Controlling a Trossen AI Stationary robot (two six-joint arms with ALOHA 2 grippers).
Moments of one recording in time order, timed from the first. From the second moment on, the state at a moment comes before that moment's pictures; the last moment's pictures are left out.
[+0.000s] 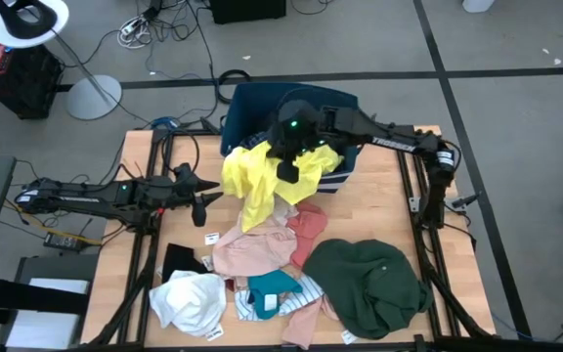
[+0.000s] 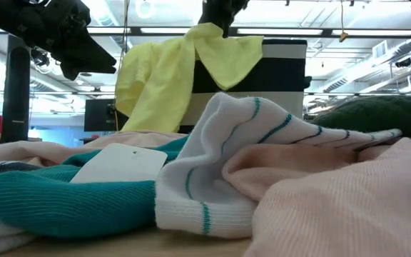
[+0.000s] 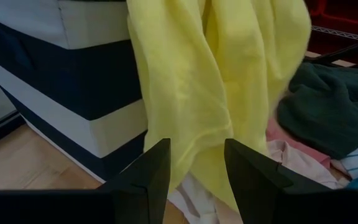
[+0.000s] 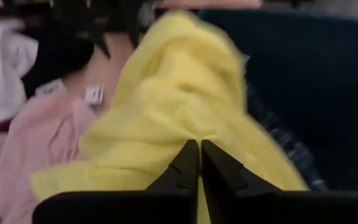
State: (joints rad) left arm -0.03 0.55 0.42 -0.23 -0.36 -0.29; right arm -0.25 1.85 1.97 -0.82 -0.07 -0.18
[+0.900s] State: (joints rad) left arm -0.03 0.55 0.42 -0.23 -0.36 -0.29; right arm -0.45 1.76 1.89 -0.89 0.20 0.02
